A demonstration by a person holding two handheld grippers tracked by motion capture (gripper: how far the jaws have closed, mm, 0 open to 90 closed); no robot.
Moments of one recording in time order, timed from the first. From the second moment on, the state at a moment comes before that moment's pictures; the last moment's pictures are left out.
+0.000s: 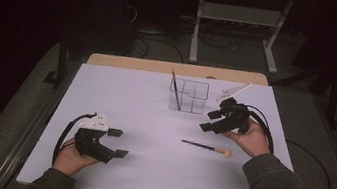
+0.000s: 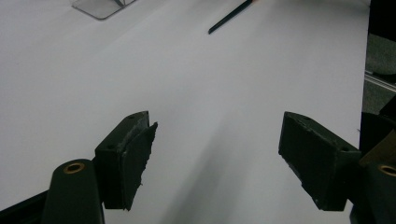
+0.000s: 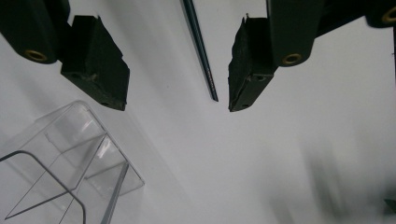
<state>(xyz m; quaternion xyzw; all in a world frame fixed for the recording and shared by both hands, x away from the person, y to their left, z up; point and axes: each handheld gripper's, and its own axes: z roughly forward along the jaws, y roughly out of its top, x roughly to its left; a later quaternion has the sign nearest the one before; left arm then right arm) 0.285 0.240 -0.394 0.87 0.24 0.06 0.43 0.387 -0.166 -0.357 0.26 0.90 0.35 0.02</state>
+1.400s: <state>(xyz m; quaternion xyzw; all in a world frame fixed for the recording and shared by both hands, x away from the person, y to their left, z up) 0.283 0.245 -0.395 0.87 0.25 0.06 0.43 0.370 -0.187 -0.403 0.24 0.92 0.31 0.02</state>
